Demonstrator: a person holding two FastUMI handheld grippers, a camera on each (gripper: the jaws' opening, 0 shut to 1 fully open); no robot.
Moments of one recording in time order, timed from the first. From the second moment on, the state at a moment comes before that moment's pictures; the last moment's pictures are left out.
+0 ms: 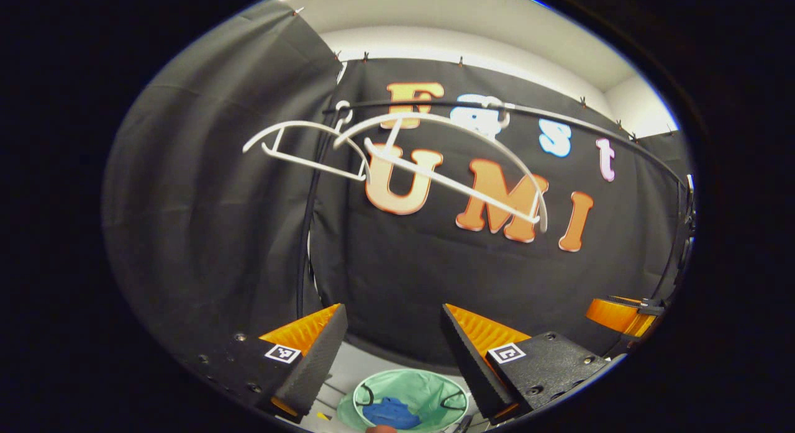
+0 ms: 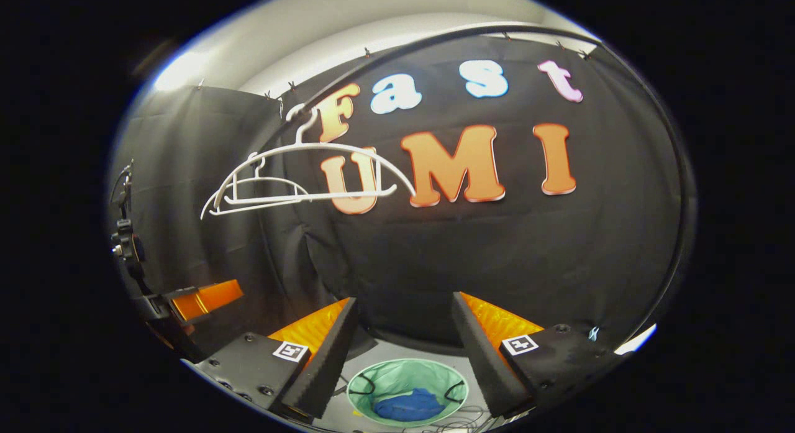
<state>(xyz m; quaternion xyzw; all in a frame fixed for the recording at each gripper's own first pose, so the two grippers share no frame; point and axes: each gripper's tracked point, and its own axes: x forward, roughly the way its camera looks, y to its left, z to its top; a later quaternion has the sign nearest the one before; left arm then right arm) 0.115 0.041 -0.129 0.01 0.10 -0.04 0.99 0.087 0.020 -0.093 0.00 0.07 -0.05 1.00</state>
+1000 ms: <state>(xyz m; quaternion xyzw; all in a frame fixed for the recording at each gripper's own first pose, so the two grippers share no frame) 0.111 0.037 -0.048 0.06 -0.01 -0.03 1.00 0.006 -0.032 0.031 -0.05 -0.07 -0.13 0.99</state>
